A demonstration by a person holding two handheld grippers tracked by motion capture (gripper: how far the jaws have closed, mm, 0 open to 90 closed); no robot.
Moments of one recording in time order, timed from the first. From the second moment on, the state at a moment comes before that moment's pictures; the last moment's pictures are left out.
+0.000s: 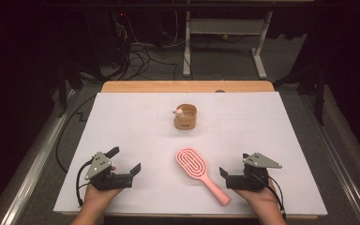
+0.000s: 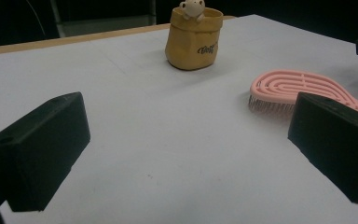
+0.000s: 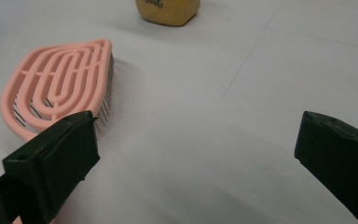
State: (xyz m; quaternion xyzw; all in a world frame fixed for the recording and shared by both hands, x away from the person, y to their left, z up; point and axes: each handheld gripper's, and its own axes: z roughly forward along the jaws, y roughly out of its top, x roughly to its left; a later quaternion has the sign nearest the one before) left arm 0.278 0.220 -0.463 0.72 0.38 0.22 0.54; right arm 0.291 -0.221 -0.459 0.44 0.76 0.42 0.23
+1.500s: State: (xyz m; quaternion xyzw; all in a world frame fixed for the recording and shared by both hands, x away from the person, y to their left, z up) left arm 0.277 0.218 -0.464 0.72 0.38 0.22 0.55; right arm 0.297 -0.143 -0.429 0.39 0.83 0.35 0.20
